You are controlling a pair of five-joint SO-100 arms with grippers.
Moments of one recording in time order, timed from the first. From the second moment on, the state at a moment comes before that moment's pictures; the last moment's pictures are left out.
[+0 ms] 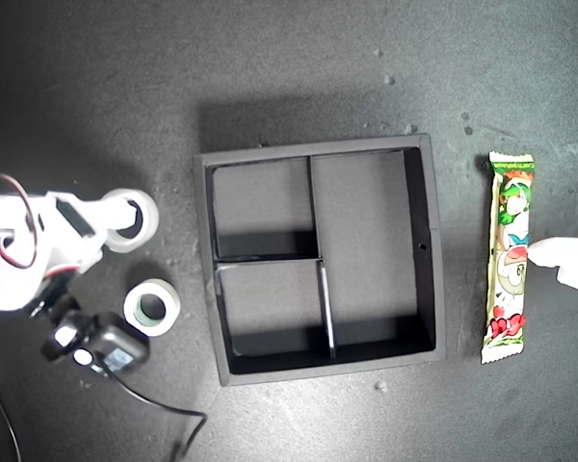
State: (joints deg) arm 0 5.8 113.6 133.6 54.2 -57.1; arm 1 -12.2 127.2 123.8 62.6 41.6
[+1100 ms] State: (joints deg) arm 0 -3.8 93.2 70.0 96.3 -42.1; arm 1 -12.5 82.8 107.1 57.5 30.8
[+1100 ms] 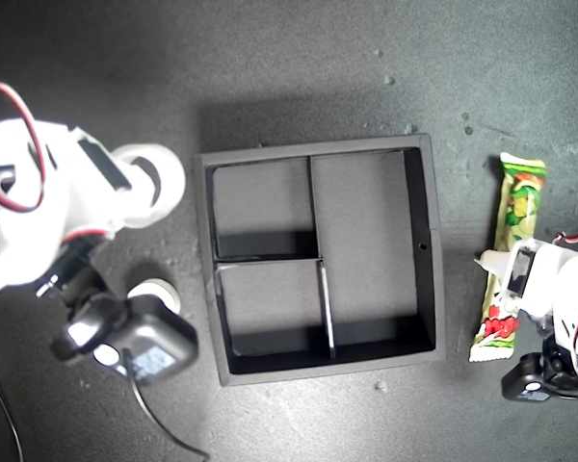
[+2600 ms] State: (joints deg) arm 0 0.5 47.6 25.1 104.0 -41.7; arm 1 -11.1 52.6 33.4 79.9 10.5
